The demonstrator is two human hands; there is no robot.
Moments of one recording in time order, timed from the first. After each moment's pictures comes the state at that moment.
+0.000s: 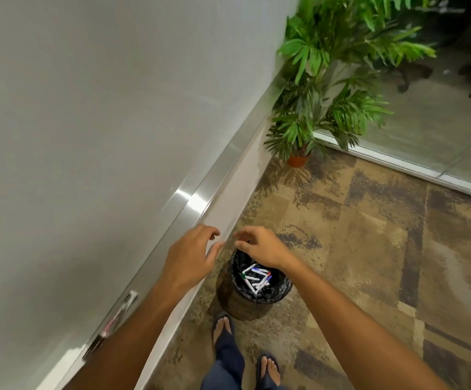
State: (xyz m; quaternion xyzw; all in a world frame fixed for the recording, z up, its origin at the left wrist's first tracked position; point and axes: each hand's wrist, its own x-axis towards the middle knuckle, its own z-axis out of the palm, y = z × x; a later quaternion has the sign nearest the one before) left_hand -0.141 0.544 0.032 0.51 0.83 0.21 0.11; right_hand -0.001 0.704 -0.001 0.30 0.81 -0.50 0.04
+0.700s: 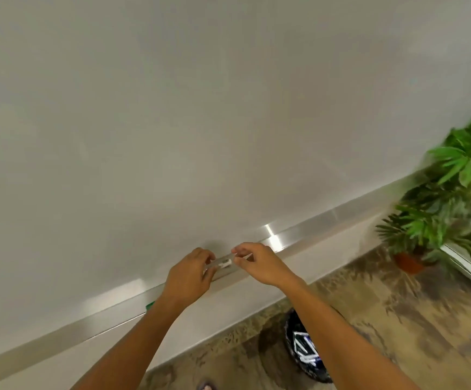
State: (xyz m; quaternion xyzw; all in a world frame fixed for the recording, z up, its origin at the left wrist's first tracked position) left_hand -0.101 0.334 0.084 0.24 0.95 0.20 -0.01; right_hand -0.070 0.549 0.095 0.02 0.87 -0.48 0.09
